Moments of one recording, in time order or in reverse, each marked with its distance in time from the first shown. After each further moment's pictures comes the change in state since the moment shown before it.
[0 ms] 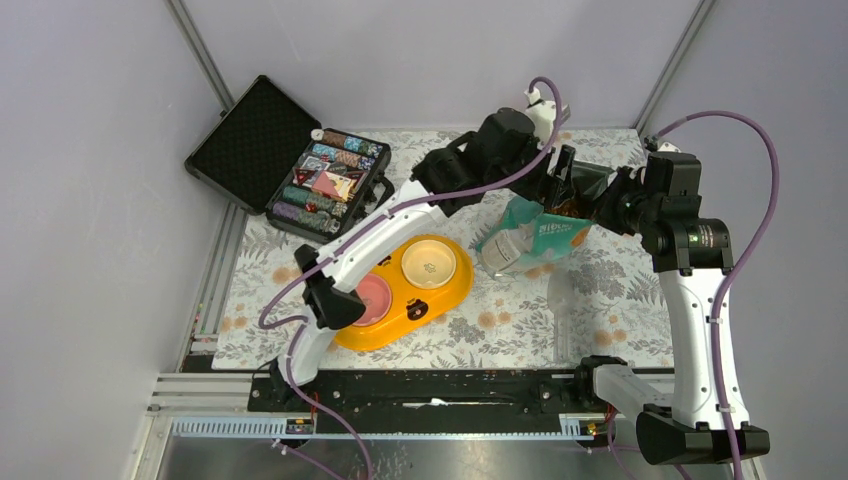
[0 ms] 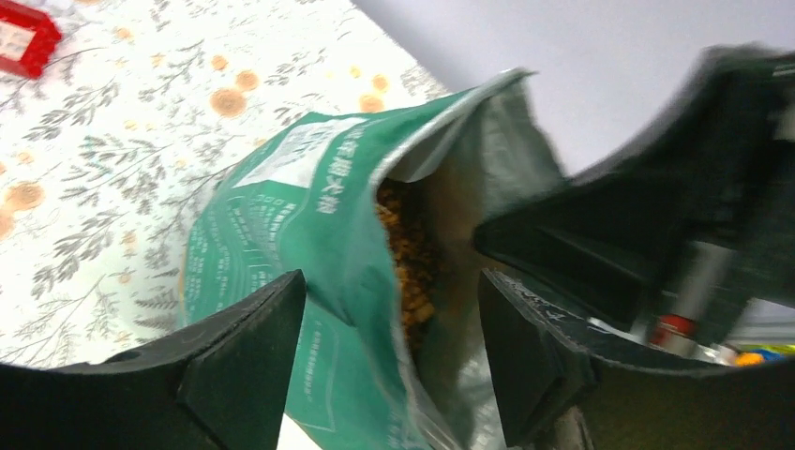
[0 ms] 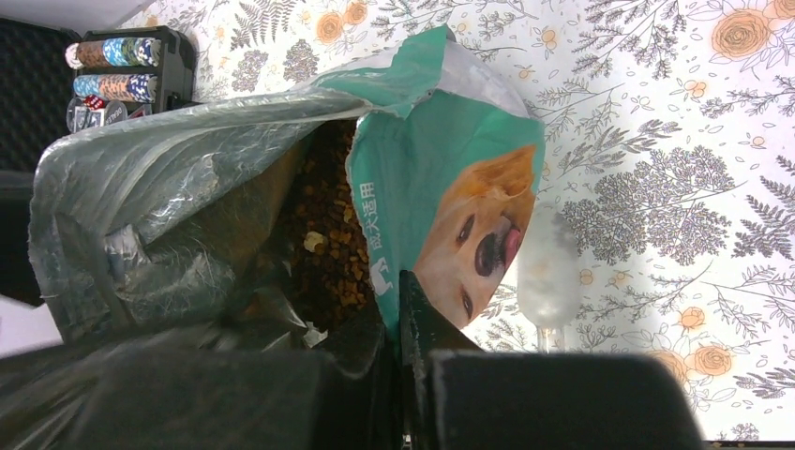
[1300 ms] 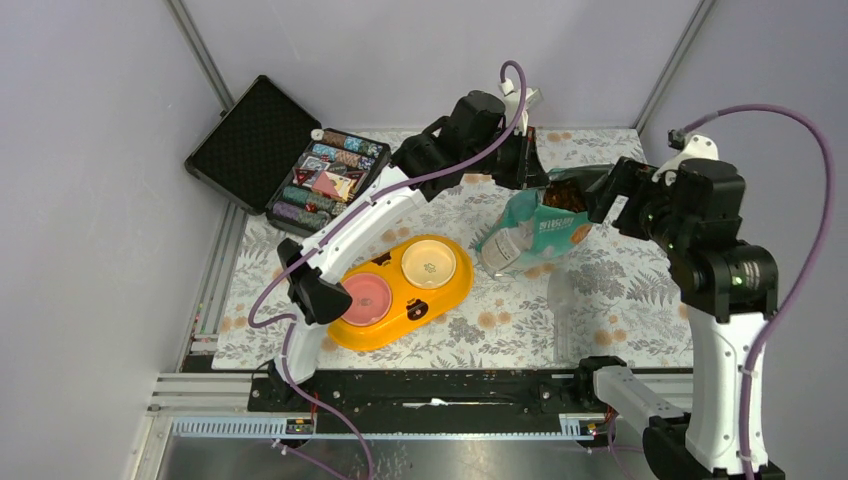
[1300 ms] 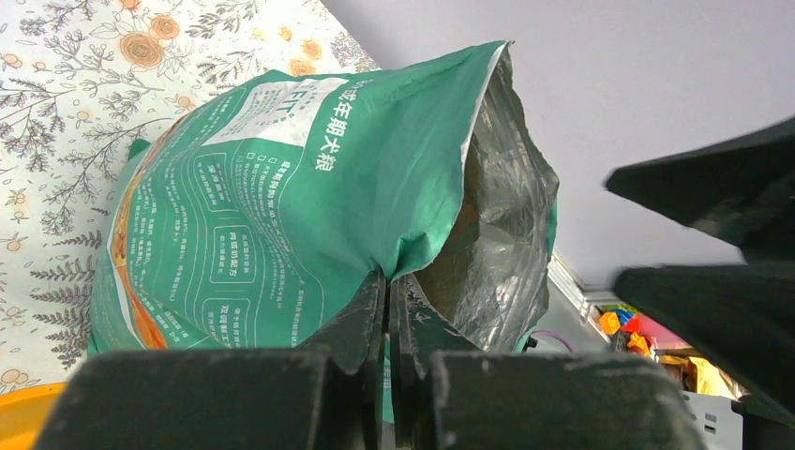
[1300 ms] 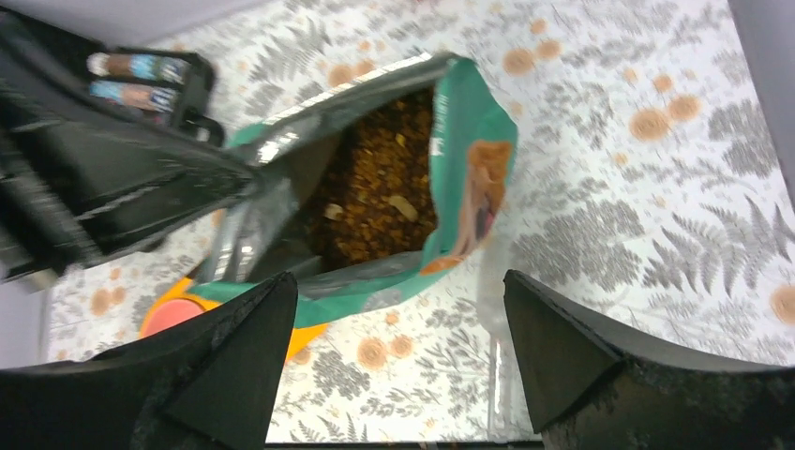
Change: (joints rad) left arm 0.110 -0.050 -0.108 0.032 0.235 -0.161; right arm 0.072 -0.053 0.259 -0.146 0.092 -0.123
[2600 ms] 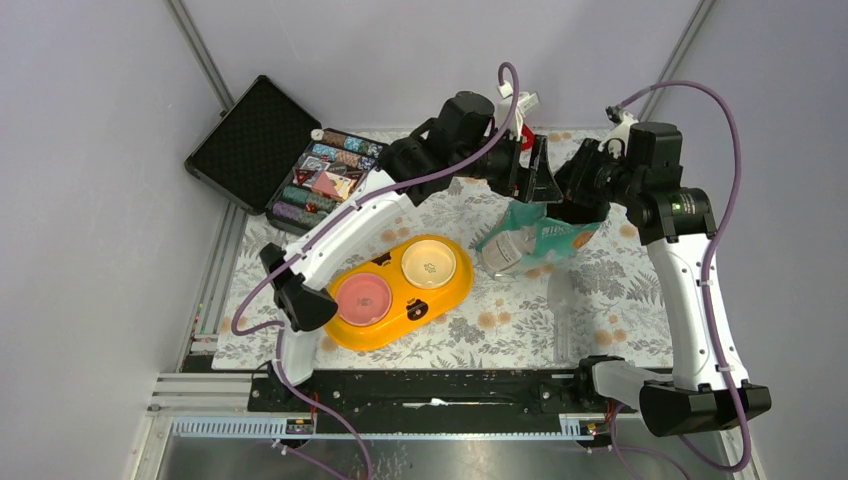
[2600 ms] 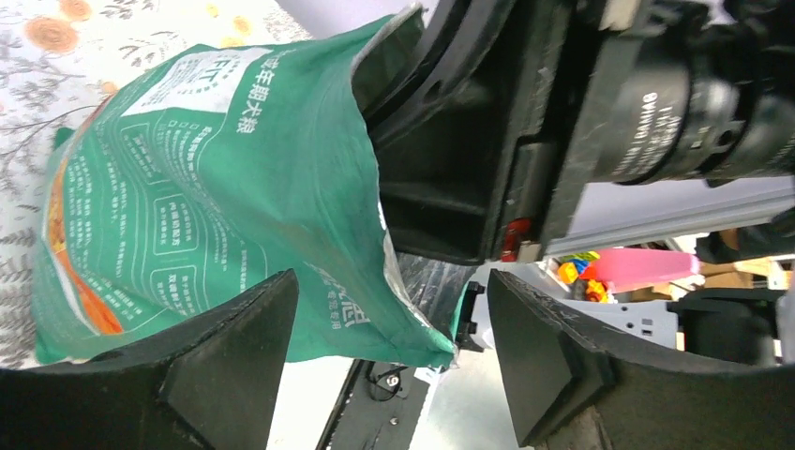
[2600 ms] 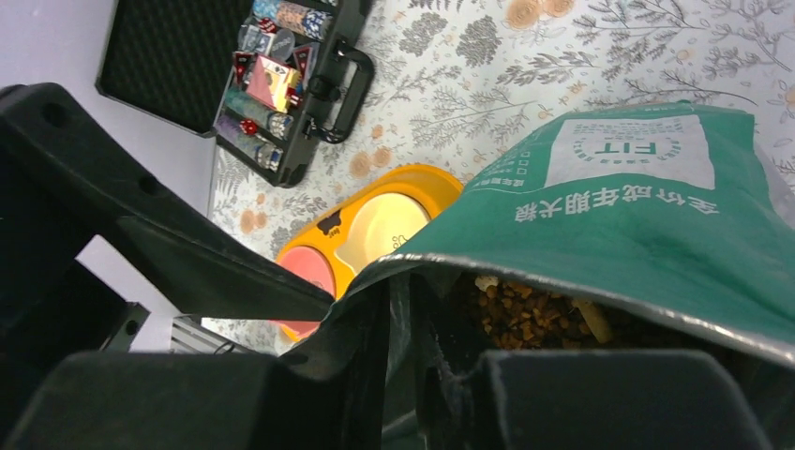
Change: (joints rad) left arm 0.002 -0.102 -0.117 0.056 0.146 -0.009; right arm 0.006 0.191 -0.188 0.290 -0.385 0.114
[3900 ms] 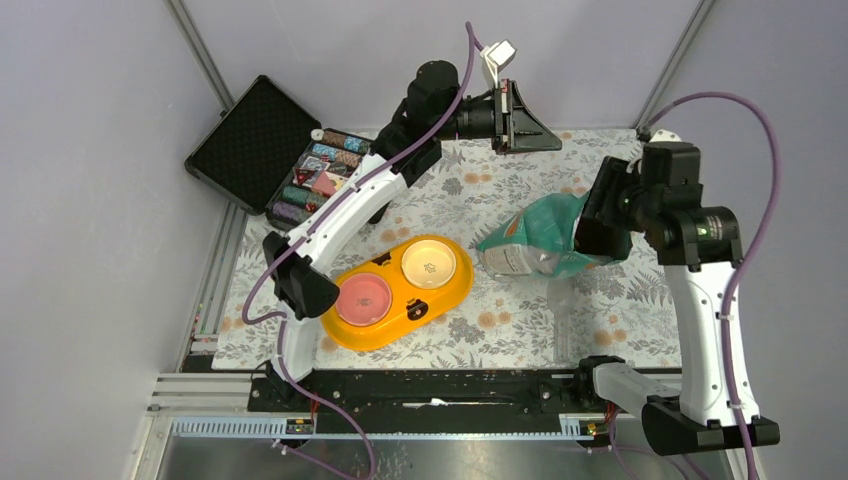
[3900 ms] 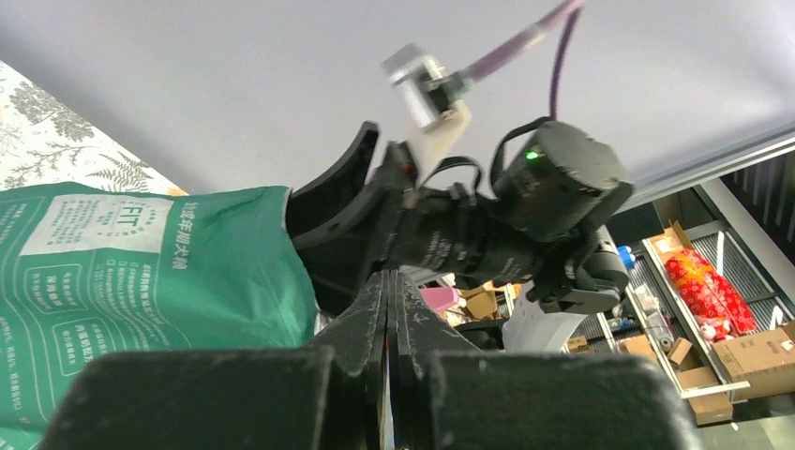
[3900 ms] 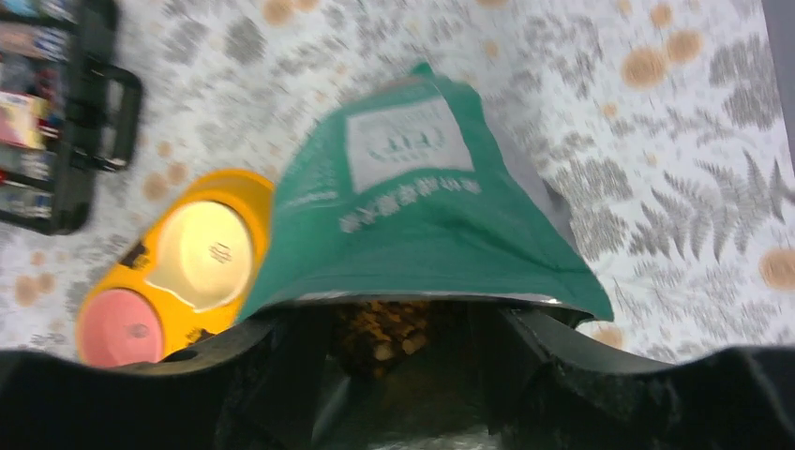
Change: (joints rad) left arm 0.127 0.053 -0.009 0.525 0.325 -0.563; right arm 0.001 -0.090 0.116 -0.269 0.422 -0.126
